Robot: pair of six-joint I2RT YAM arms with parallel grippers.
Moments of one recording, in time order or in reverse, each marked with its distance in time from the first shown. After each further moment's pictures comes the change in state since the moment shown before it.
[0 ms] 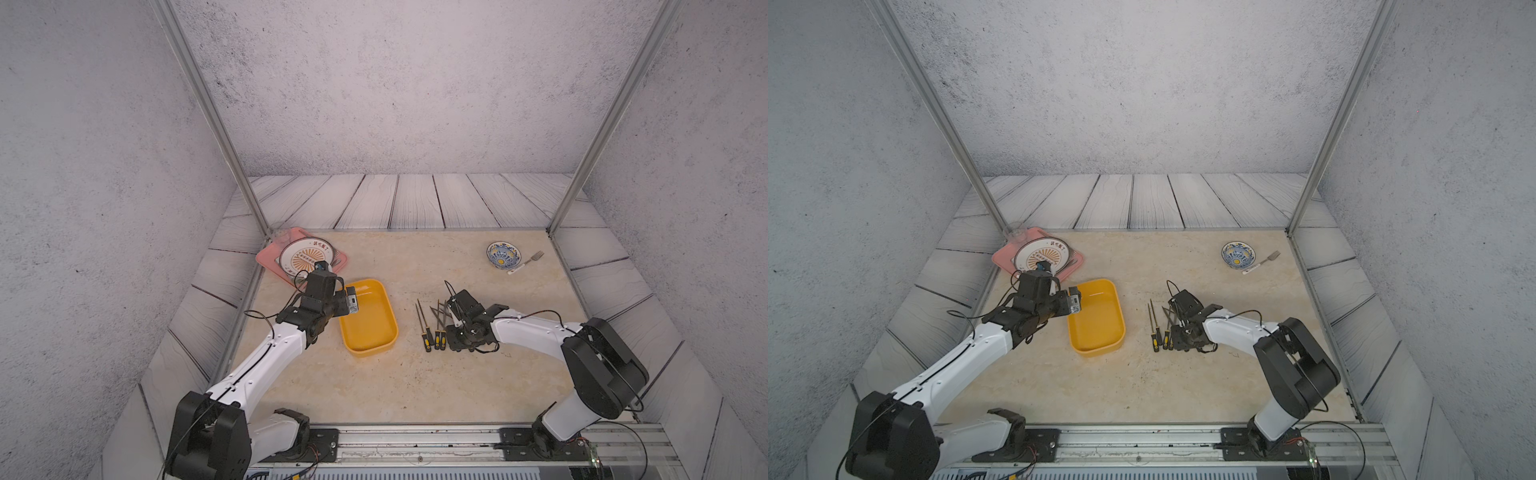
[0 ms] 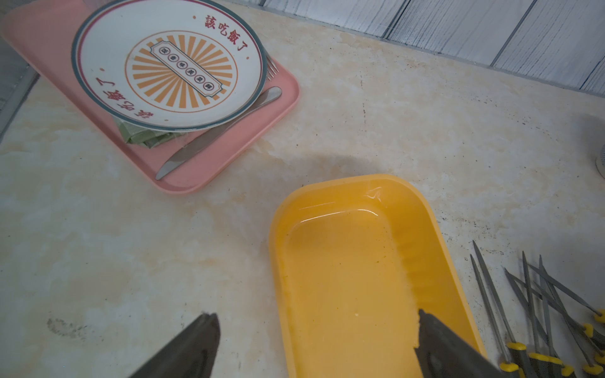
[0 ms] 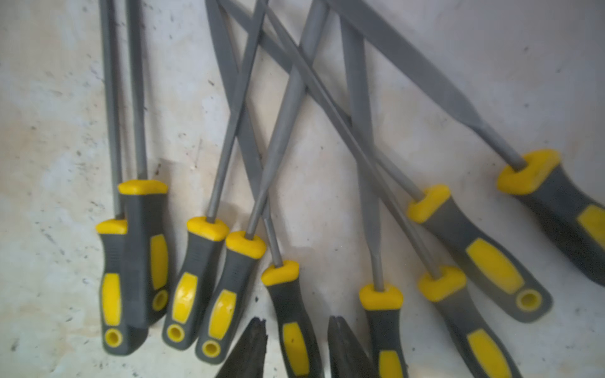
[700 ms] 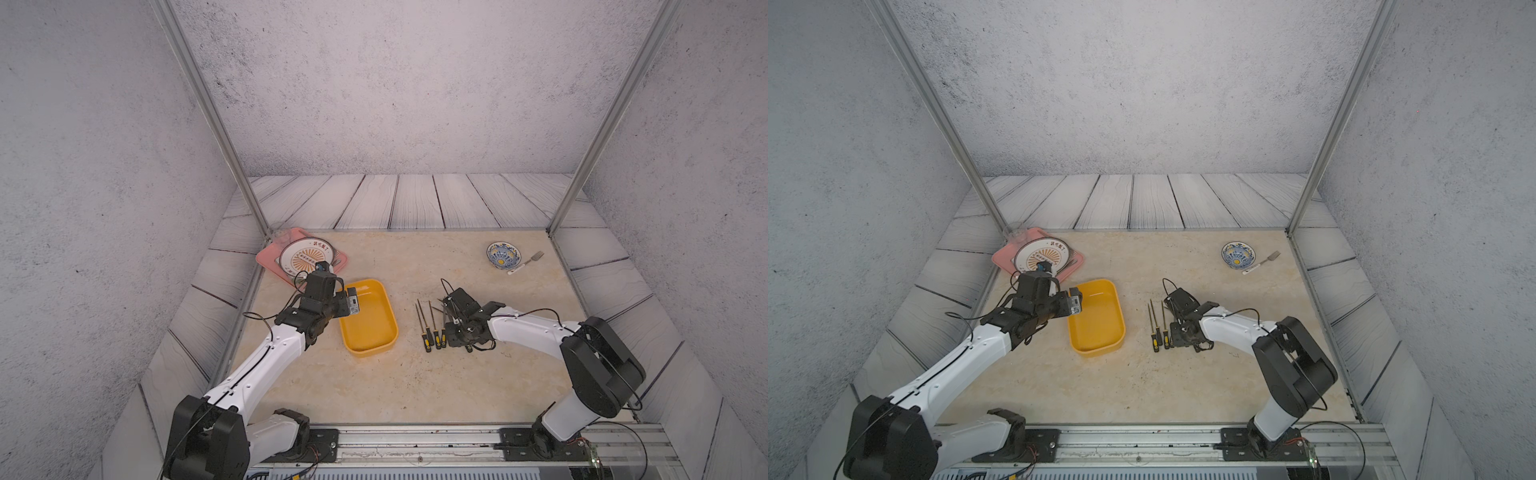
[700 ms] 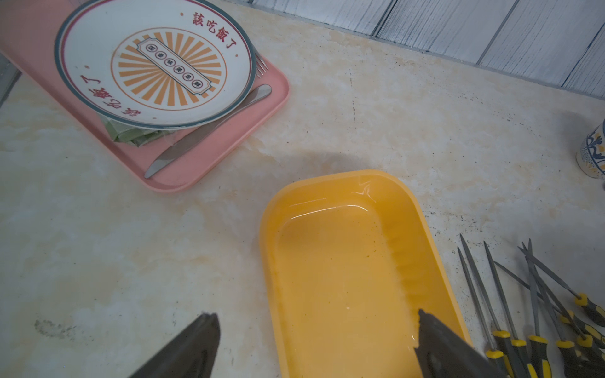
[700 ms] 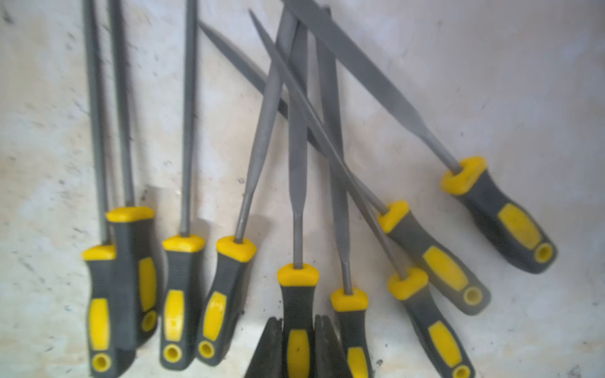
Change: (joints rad) left arm -0.006 -0.016 0.000 -0.009 0.027 -0.001; right arm 0.021 -0.001 0.081 -0.053 0.098 0.007
